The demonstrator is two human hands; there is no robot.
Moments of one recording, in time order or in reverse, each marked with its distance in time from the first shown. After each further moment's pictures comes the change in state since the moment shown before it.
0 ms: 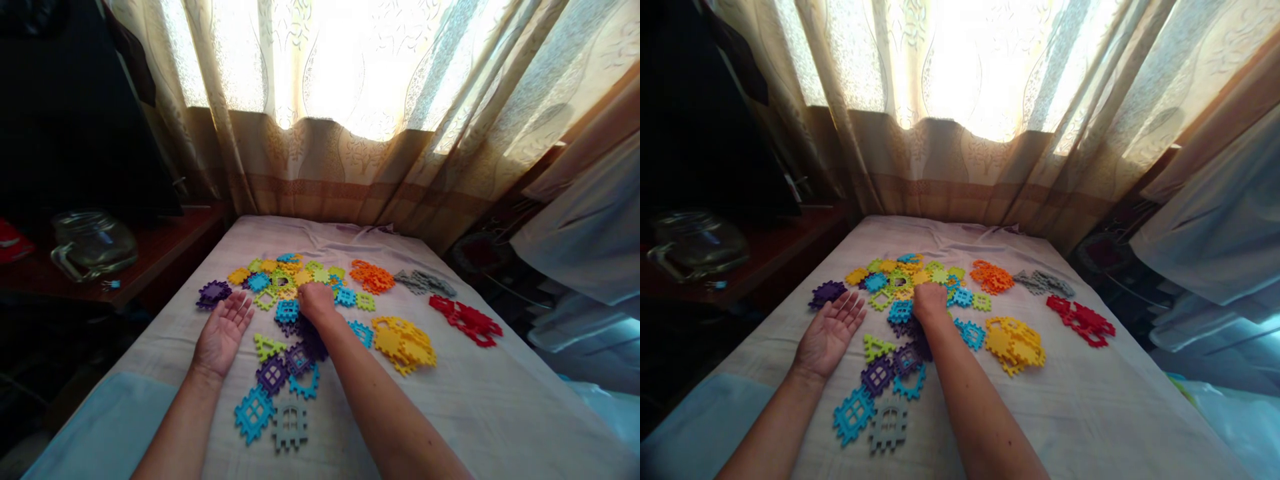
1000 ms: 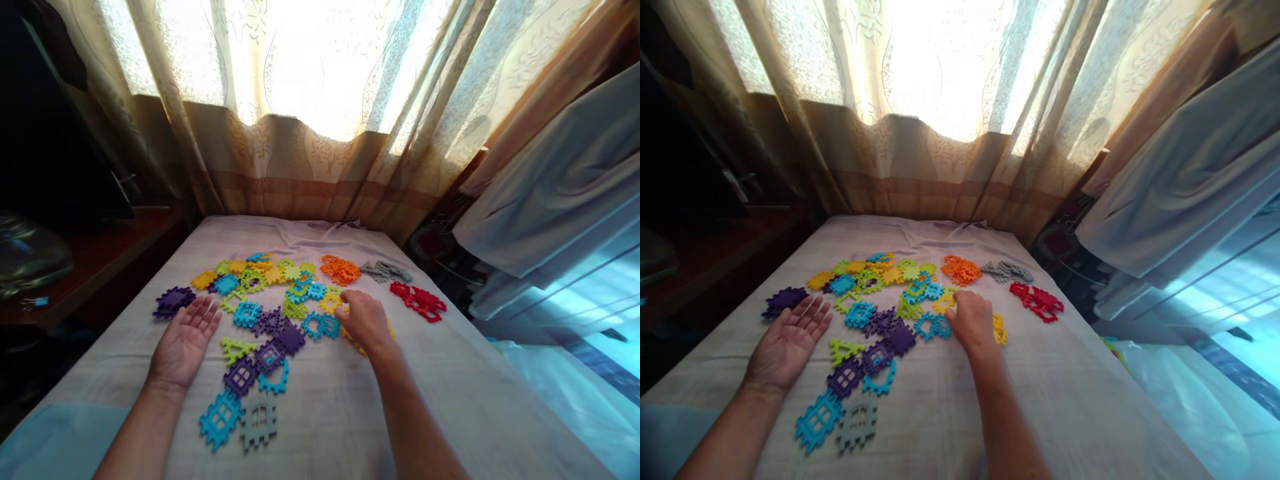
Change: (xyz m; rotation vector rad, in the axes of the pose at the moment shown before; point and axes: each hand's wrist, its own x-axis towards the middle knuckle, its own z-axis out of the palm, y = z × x) left_hand 0.000 0.000 0.005 0.075 0.015 0.019; right_hand -0.105 0.106 -0.034 0.011 0.119 0.330
